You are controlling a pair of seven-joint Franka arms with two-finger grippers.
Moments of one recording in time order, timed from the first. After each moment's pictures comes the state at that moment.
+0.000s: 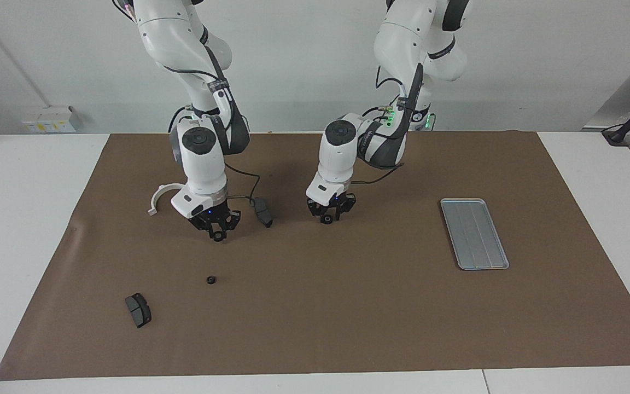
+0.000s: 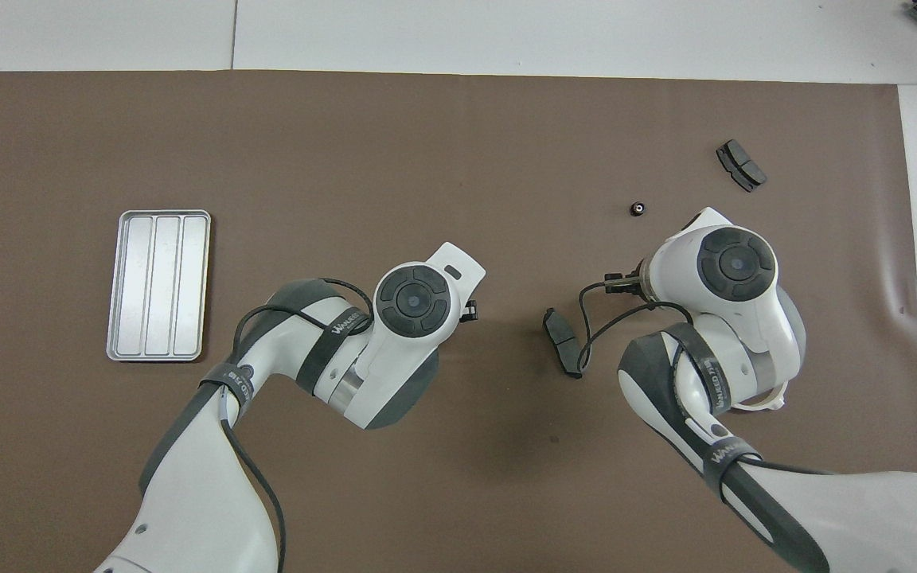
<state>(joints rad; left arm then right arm) -0.72 0.39 0.04 -1.88 0.02 2.32 -0.73 0.05 0.23 0.19 -2.13 -0.22 2.42 0.36</state>
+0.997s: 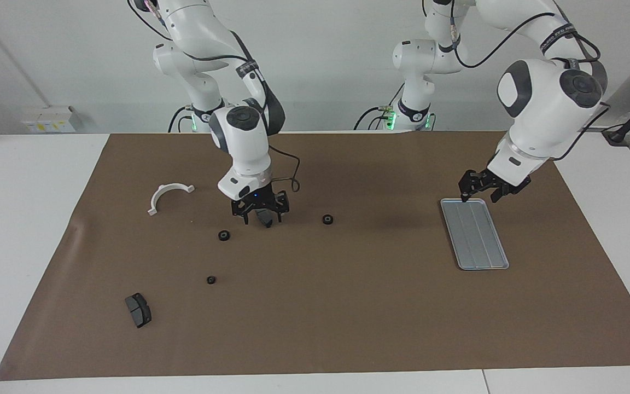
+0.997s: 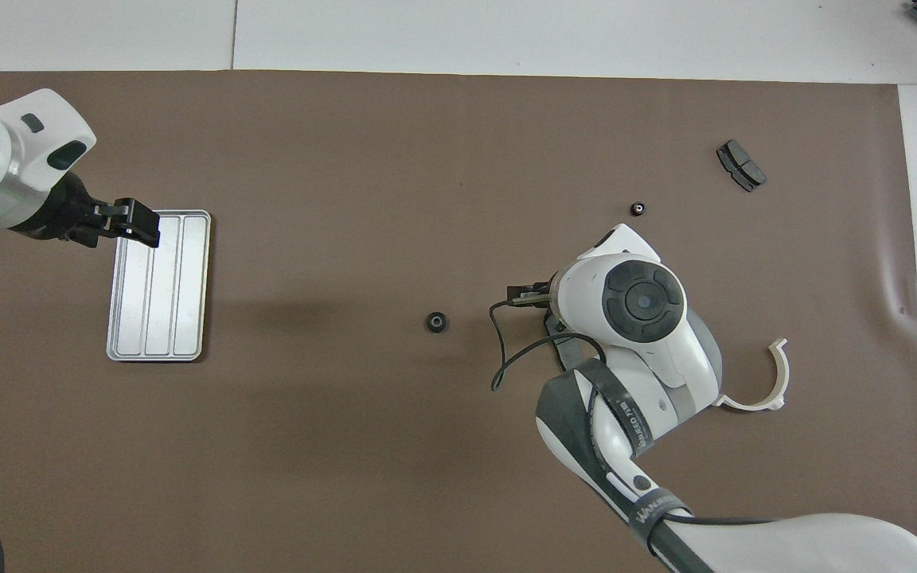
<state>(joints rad) -0.10 0.16 0.05 -1.65 -0.06 1.76 0.05 0.25 0.21 0.21 -2.08 -0.14 2.45 0.53</state>
